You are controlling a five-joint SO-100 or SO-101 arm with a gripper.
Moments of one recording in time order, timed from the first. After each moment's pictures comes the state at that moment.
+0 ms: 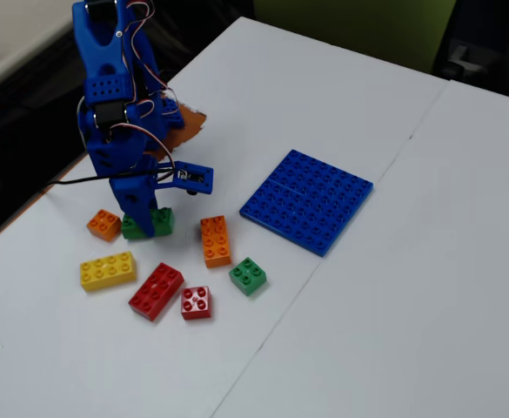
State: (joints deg) arm 47.1 100.3 124.3 44.2 -176.3
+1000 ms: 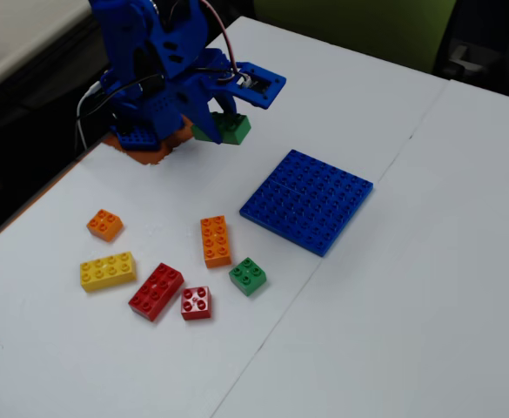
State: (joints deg) arm 11.2 96.5 67.1 96.6 -110.6
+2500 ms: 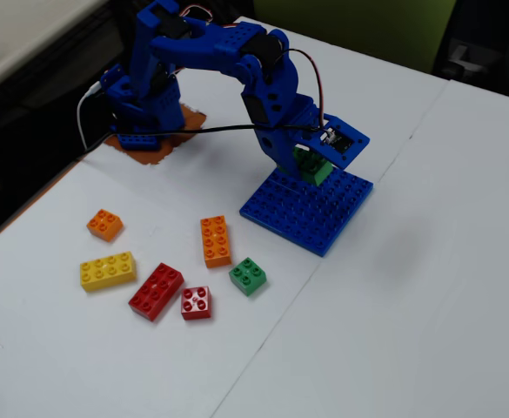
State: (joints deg) arm -0.1 63.9 50.2 80.5 -84.1
